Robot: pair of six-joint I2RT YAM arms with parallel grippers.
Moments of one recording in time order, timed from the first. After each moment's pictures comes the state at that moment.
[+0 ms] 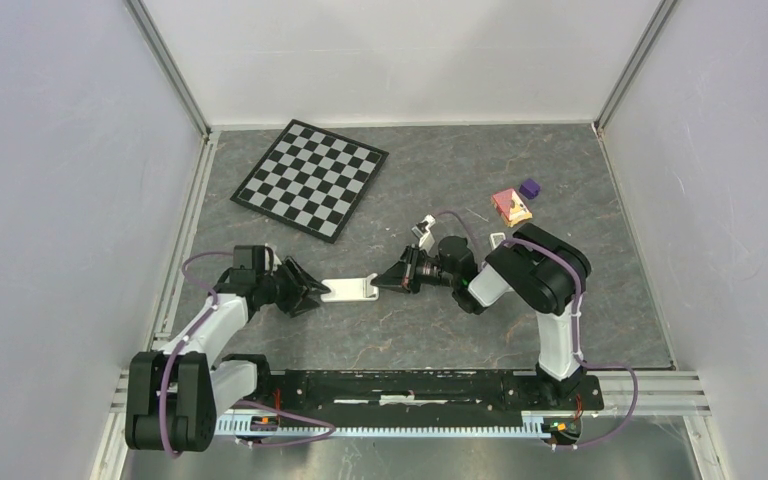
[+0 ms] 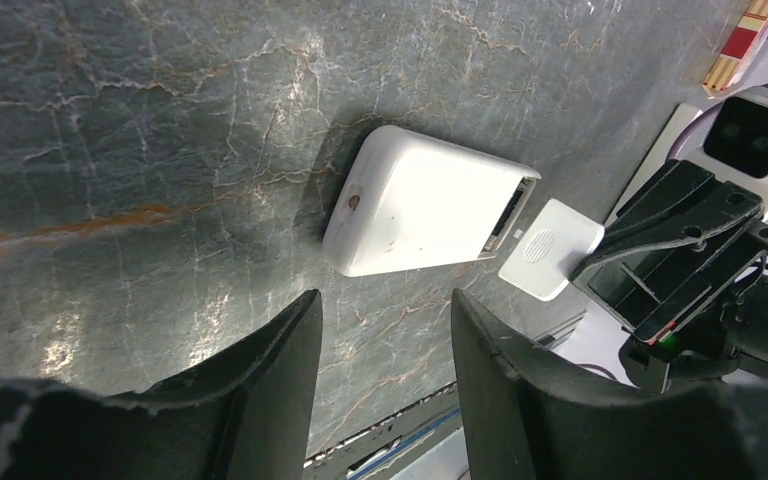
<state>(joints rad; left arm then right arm) -0.02 1.07 0.38 -0.30 0.53 -0.81 0.70 1.99 0.59 1.14 -0.60 1.24</state>
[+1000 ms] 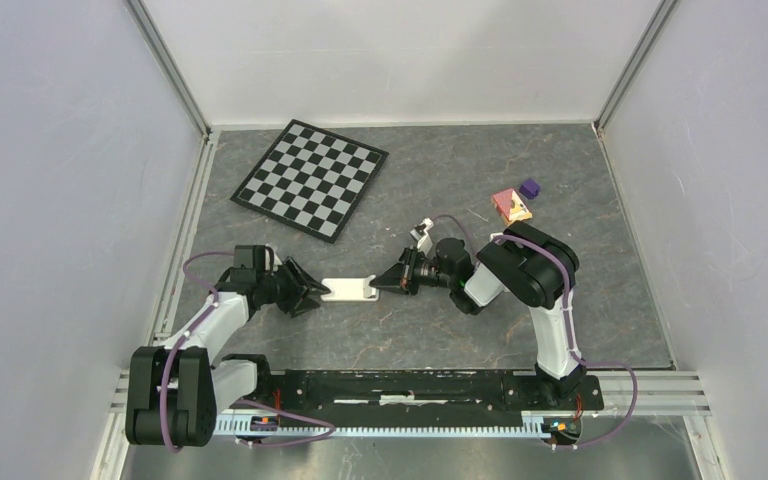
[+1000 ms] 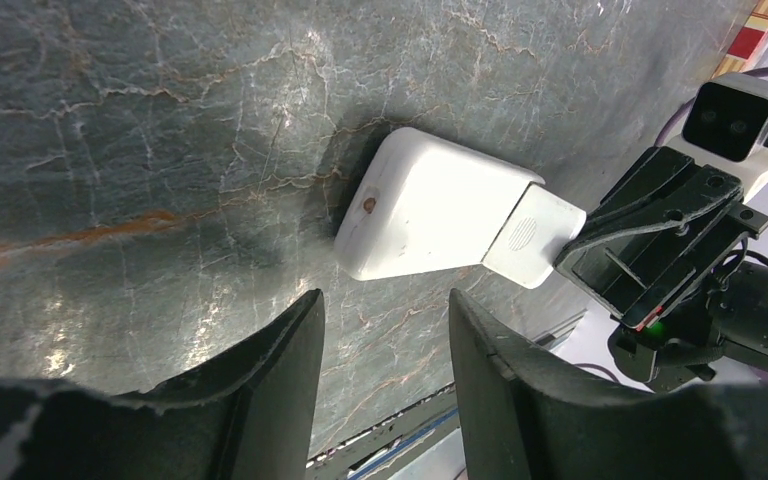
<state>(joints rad) -0.02 1.10 0.38 -0.29 0.53 -0.80 0.71 2.07 0.62 1.19 -0.60 1.28</state>
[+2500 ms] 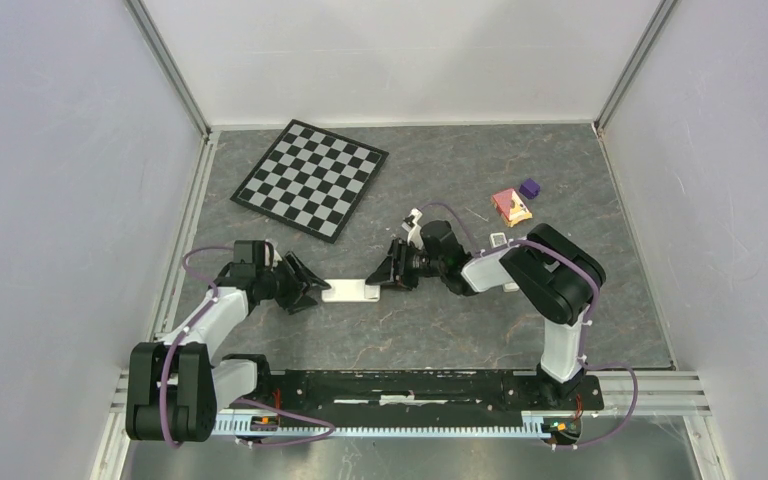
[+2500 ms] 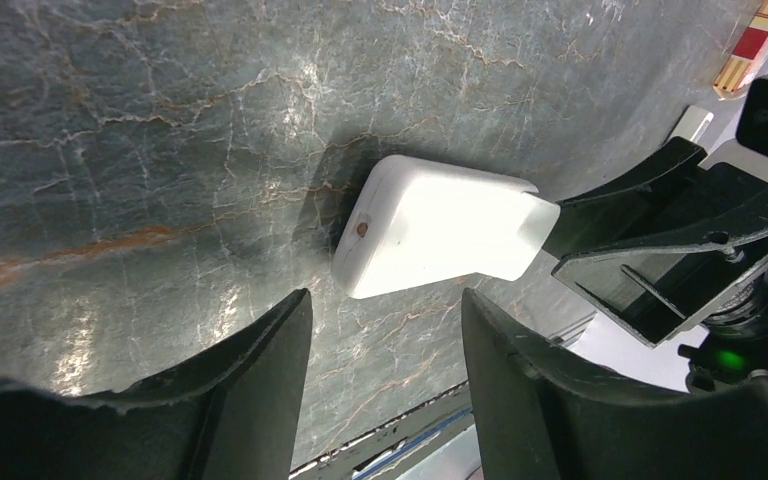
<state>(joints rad) -0.02 1.13 0.41 -0.31 0.52 -0.77 0.71 1.91 0.75 0.63 -0.54 1.03</state>
